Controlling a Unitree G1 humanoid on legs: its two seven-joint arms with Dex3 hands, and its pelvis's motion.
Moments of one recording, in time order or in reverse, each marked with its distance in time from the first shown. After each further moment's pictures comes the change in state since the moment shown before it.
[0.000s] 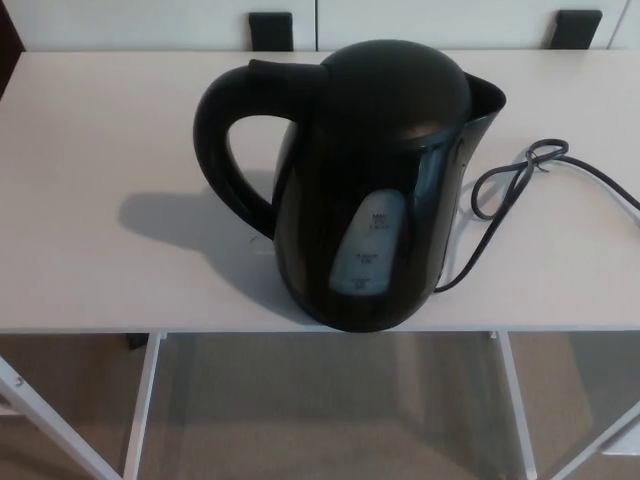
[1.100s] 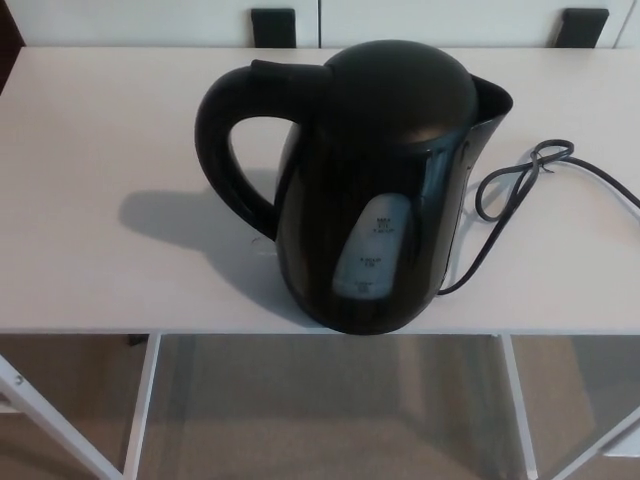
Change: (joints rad) left_arm -0.226 0.421 0.611 0.279 -0.245 0.051 -0.007; right_arm -0.041 0.000 0.004 0.000 -0.015 0.031 0.001
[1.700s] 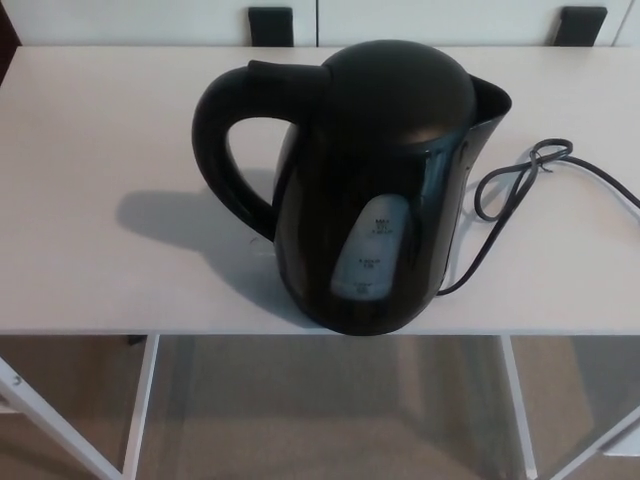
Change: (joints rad) left_arm -0.109 -0.081 -0.098 -0.732 -0.042 0.092 0.072; right_arm -0.011 0.002 -0.001 -0.001 -0.001 0.004 0.000
